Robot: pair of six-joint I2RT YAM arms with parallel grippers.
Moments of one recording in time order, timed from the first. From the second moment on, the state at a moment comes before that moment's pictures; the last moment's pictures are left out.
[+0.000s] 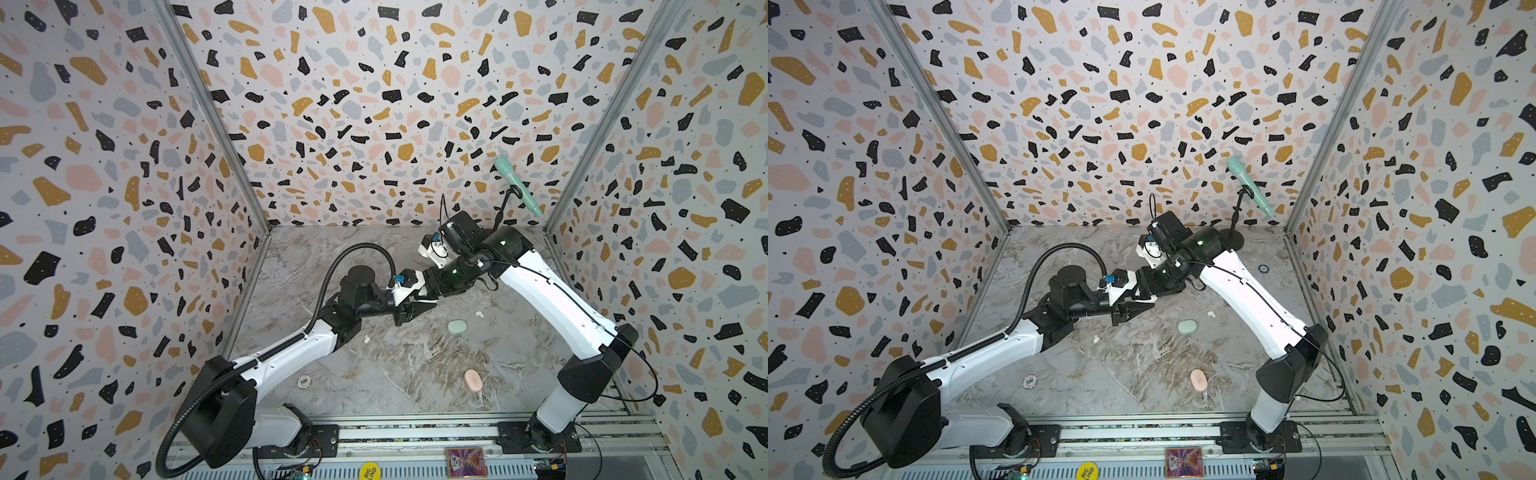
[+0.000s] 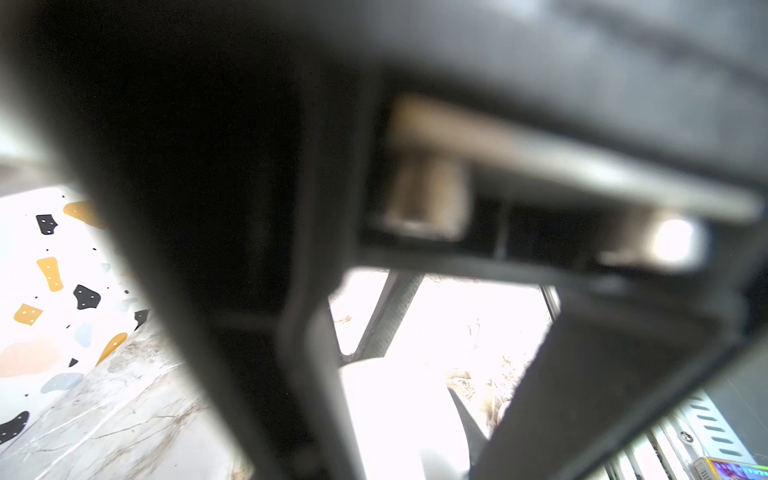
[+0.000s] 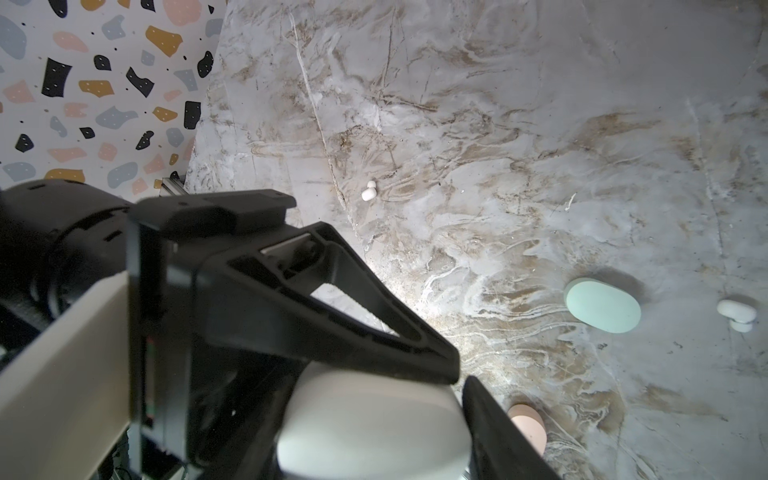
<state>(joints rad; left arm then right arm) -0.64 1.33 0.84 0.30 0.72 0.23 0.73 1.69 1.93 -1.32 -0.37 0.32</state>
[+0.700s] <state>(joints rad) -0.65 1.33 0.85 0.26 0.71 0.29 0.73 1.70 1.93 -1.34 -0.37 0.32</state>
